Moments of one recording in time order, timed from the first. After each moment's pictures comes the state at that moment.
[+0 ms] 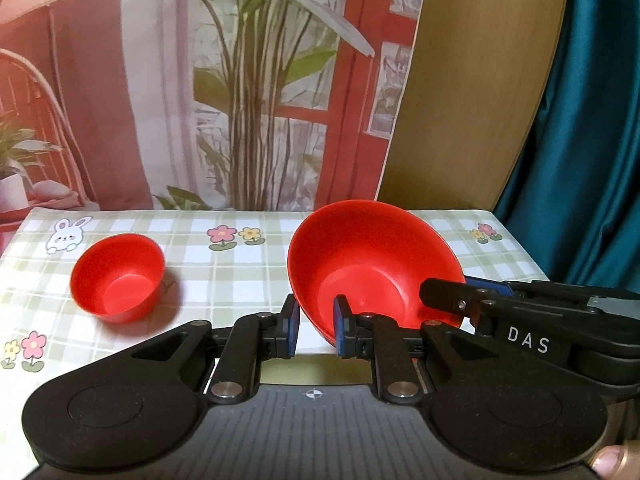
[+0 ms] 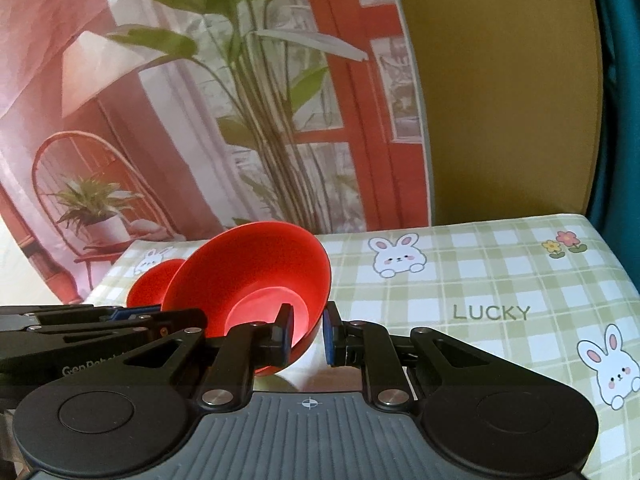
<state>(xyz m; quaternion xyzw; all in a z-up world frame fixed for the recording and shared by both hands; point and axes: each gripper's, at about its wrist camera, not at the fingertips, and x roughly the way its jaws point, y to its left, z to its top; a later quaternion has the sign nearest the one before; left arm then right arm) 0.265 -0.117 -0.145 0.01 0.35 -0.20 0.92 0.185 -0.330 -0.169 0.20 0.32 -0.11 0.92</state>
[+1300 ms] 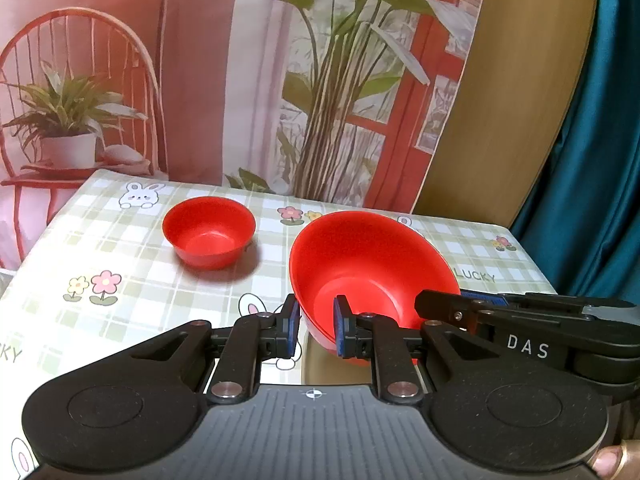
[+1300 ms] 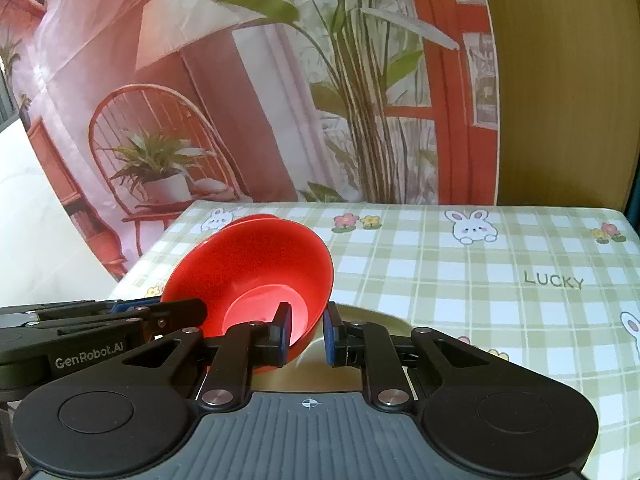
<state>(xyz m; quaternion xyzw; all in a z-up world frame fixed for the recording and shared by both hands) 0.203 -0.029 -0.143 -0.04 0.34 -0.15 0.93 0.176 -0.240 -0.150 0.19 0.34 -0.05 0.92</state>
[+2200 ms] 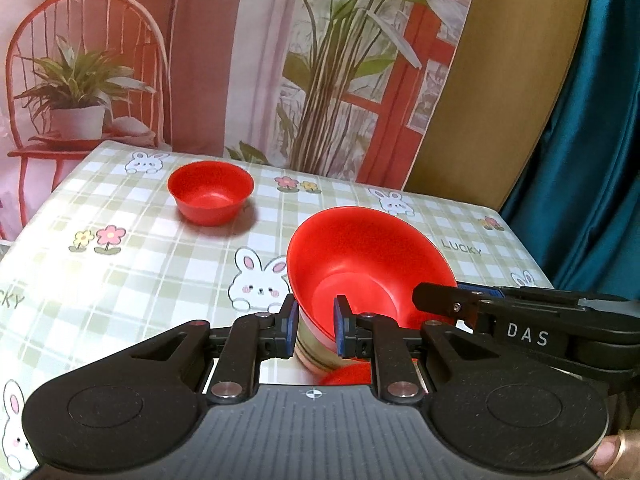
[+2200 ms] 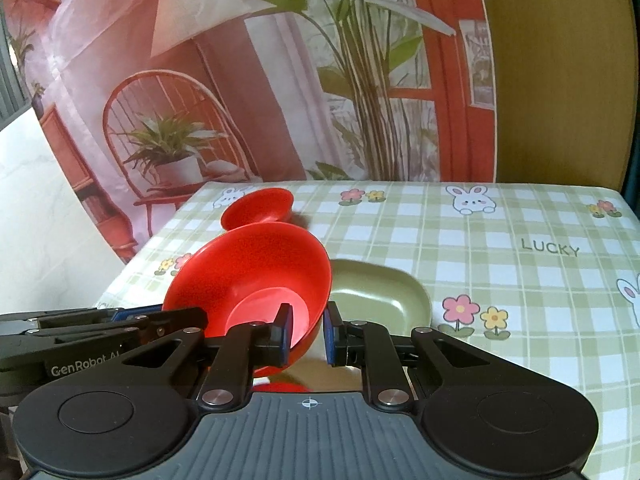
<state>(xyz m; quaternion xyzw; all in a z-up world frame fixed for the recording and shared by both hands) 0.155 -0.023 -0.152 -0.06 0.35 -0.16 0.92 0.133 -0.219 -0.154 0.19 0.35 -0.04 0.92</state>
